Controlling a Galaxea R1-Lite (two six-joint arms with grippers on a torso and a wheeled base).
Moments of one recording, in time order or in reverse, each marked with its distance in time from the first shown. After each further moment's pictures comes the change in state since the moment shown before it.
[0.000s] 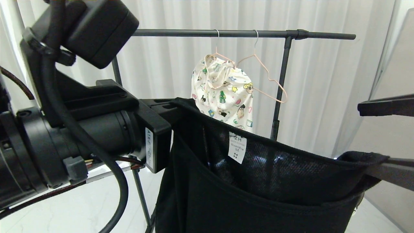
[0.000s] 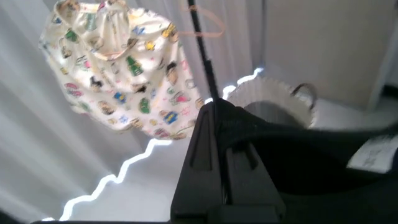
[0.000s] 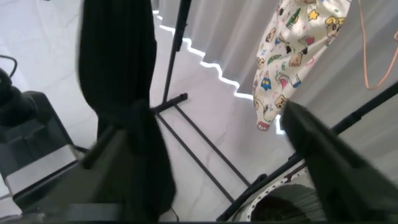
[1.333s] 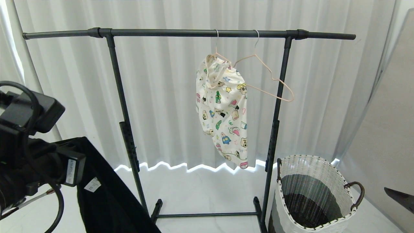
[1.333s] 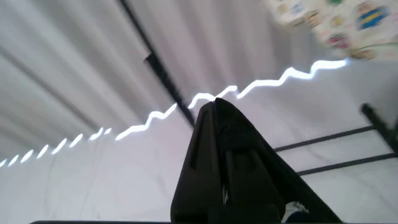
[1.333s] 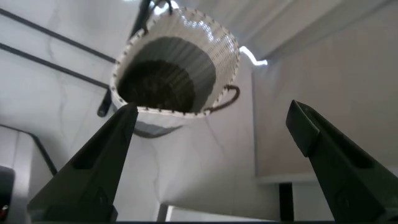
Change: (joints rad) left arm 0.550 -0.200 0.383 0.006 0.182 0.085; right arm -0.539 -0.132 0.420 0.045 -0.328 -0.168
